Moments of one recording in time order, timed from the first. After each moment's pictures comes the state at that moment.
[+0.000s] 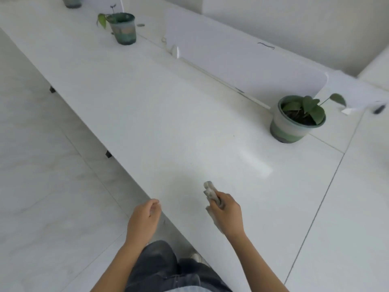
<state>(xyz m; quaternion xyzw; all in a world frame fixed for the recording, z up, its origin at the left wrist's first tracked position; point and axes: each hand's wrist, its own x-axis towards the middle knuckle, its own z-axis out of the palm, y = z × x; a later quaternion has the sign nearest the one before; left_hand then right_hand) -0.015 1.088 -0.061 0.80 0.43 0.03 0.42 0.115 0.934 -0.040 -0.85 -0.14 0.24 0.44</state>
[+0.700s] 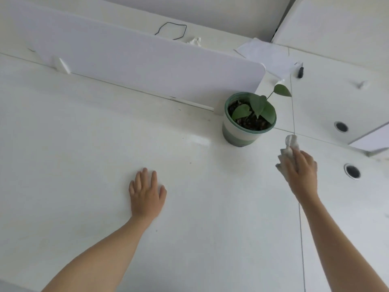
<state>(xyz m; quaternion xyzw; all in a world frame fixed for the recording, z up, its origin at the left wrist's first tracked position) 0.264 1.177 -0.117 0.97 0.13 -0.13 0.13 0.349 0.829 -0.022 -0.94 0.10 -0.07 0.31</state>
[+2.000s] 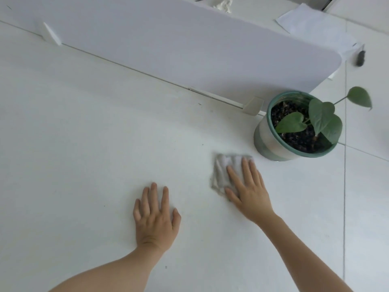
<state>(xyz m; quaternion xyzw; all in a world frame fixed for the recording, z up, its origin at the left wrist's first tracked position) 0.267 1.177 -0.153 0.98 0.15 0.05 0.08 0.382 0.956 -0.132 -0.97 -0.21 0.11 0.04</state>
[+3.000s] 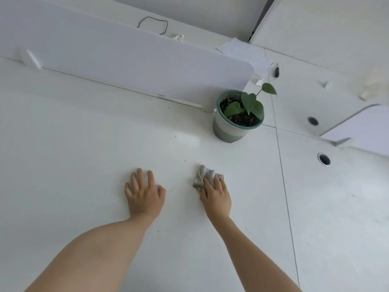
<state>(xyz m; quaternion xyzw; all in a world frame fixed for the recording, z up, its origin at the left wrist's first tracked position) 0.267 1.175 -0.126 0.97 0.14 -0.07 0.17 0.273 0.997 -0.092 -0.99 0.04 0.06 0.10</state>
